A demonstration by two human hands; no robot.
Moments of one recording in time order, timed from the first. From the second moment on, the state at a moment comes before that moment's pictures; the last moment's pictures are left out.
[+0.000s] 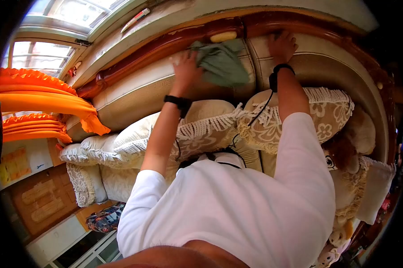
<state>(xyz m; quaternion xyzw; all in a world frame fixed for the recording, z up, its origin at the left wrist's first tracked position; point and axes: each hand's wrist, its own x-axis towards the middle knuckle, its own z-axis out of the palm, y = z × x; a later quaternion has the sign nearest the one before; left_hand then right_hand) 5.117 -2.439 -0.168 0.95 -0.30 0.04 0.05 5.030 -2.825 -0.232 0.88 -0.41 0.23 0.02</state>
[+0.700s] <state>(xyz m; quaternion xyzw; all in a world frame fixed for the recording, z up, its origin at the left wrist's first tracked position) 5.045 -2.610 -0.177 0.92 -0.39 0.07 -0.05 5.031 -2.830 -0.240 0.88 -0.41 0.25 0.03</state>
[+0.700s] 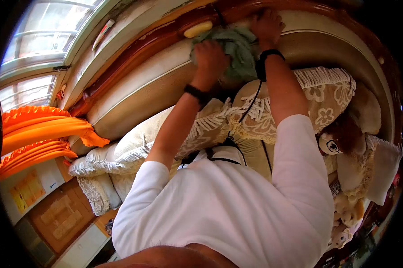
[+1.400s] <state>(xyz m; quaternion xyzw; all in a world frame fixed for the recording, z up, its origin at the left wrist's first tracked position) 5.122 -2.218 -0.166 0.97 0.19 -0.03 0.14 5.025 -2.754 -0.153 0.89 -0.43 0.00 -0.14</state>
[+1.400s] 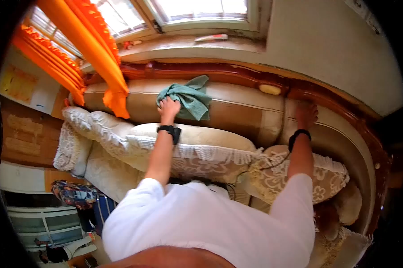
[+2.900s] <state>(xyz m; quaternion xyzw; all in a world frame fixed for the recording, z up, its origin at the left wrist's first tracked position) 5.316 -1.845 -0.166 0.95 -0.16 -0.12 0.25 5.164 -2.110 -0.150 0.98 -0.05 -0.13 -0.14</state>
